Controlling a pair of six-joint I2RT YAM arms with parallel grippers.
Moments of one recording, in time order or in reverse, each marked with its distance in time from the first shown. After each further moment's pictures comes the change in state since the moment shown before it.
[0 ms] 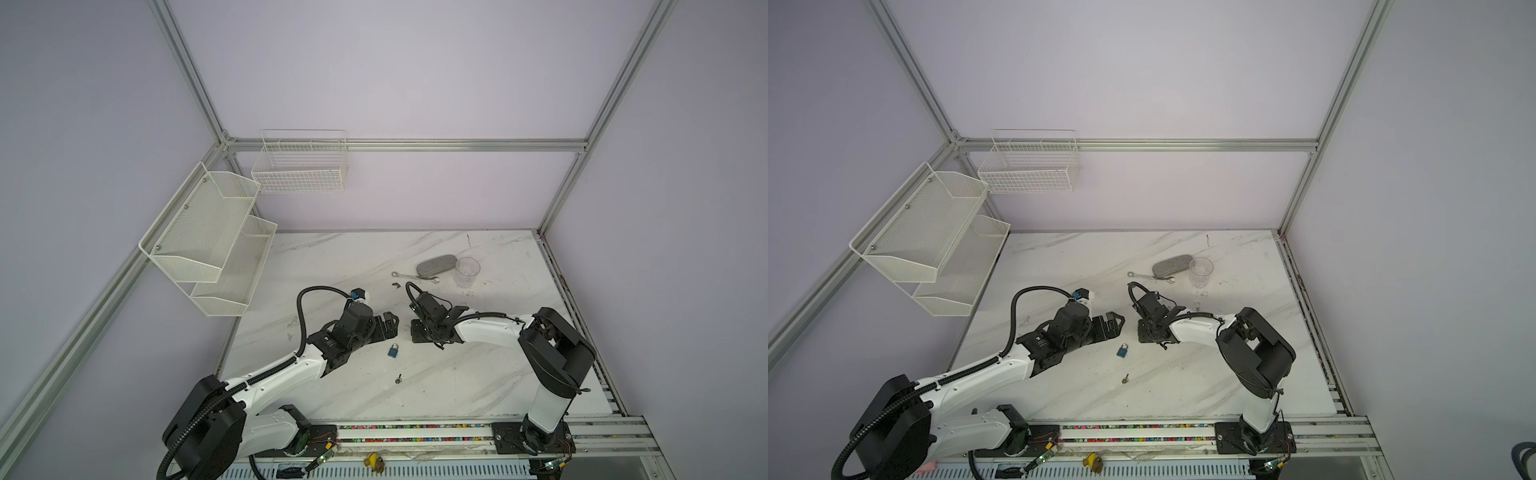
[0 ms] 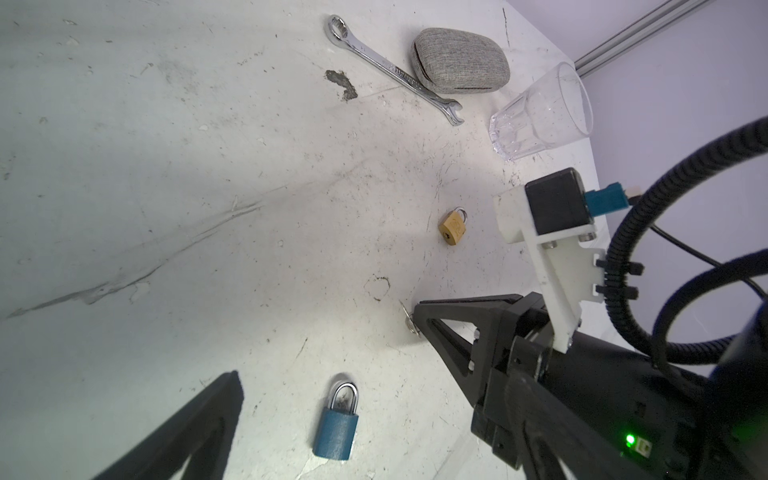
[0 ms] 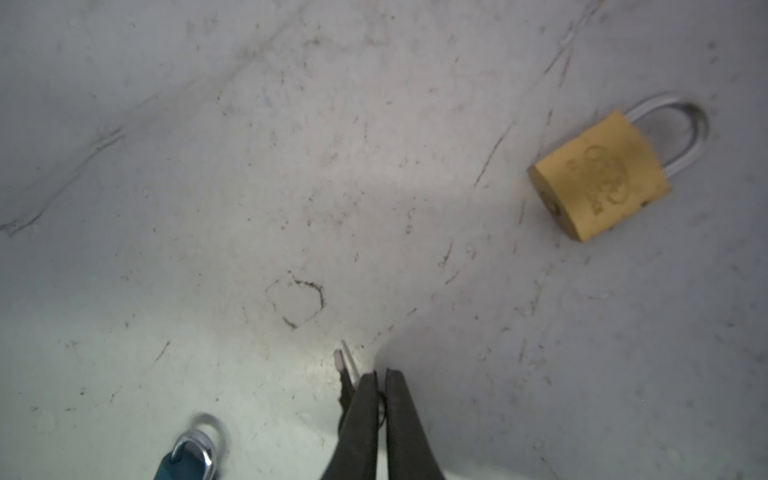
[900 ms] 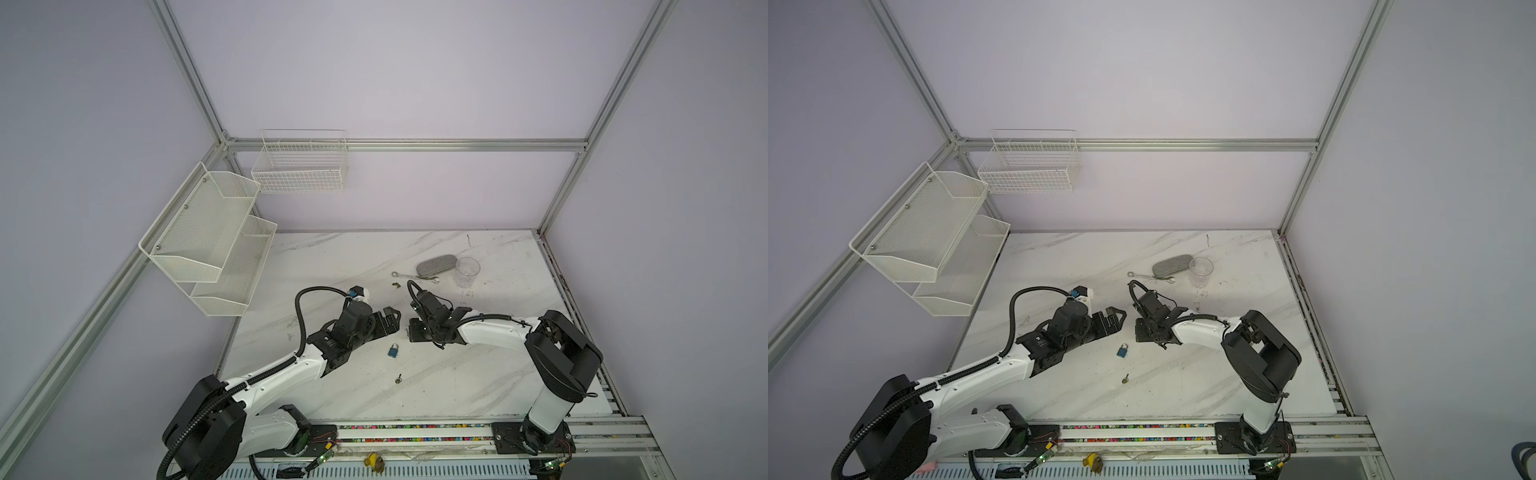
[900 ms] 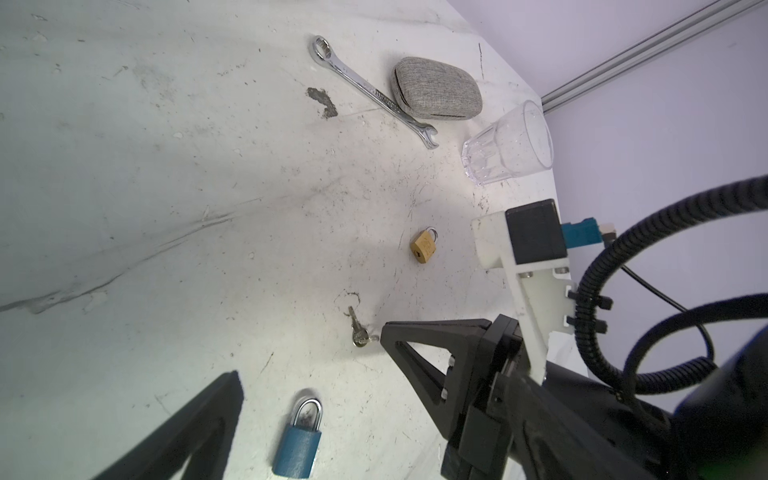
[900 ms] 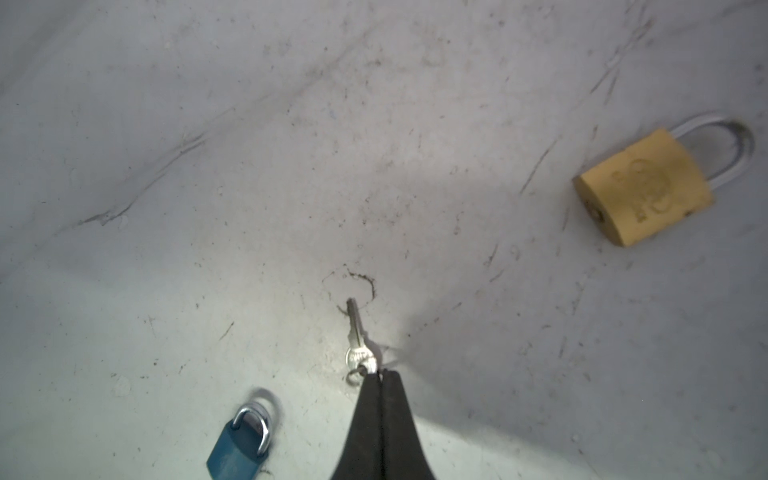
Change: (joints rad) left arm 0.000 0.000 0.000 0.069 0.012 -0.076; right arm 0.004 -0.046 -0.019 0.051 -0.038 -0.003
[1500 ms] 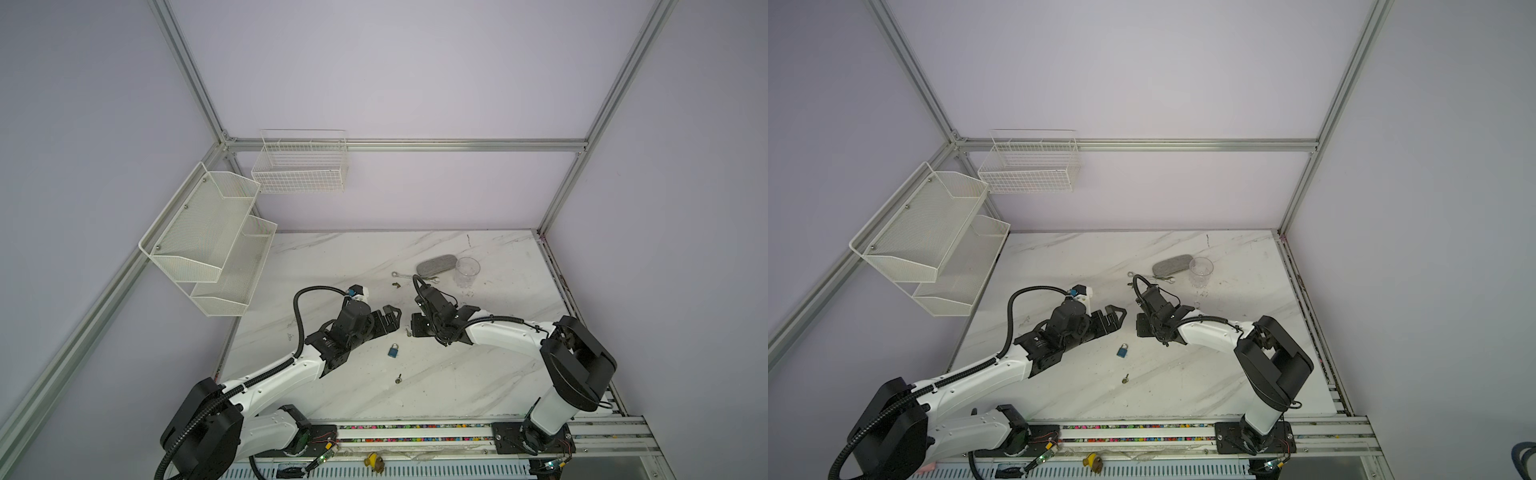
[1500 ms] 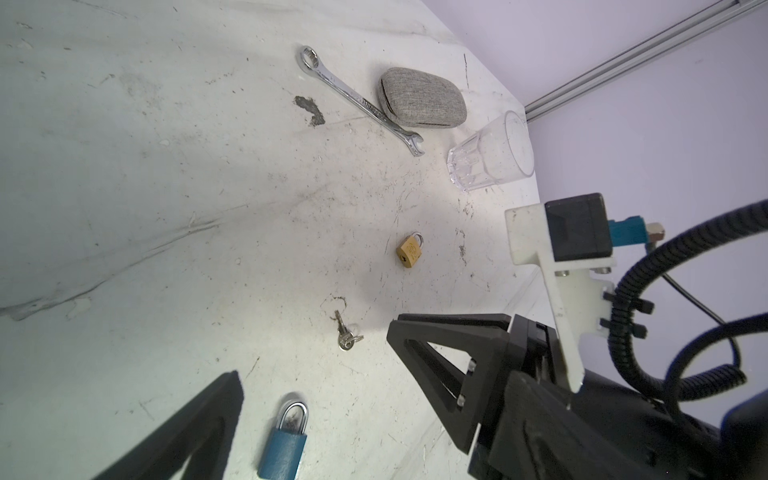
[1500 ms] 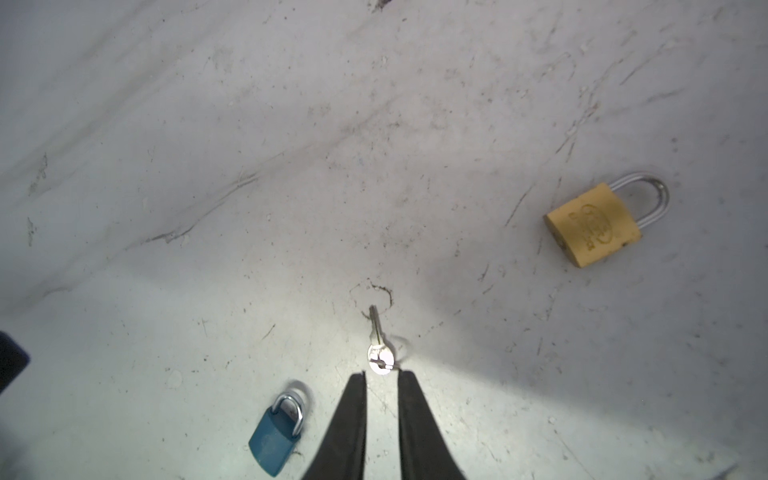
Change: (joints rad) left arm 0.008 -0.024 0.000 0.012 0.010 -0.012; right arm -0.010 -0.071 -0.003 0.007 0.019 -0.008
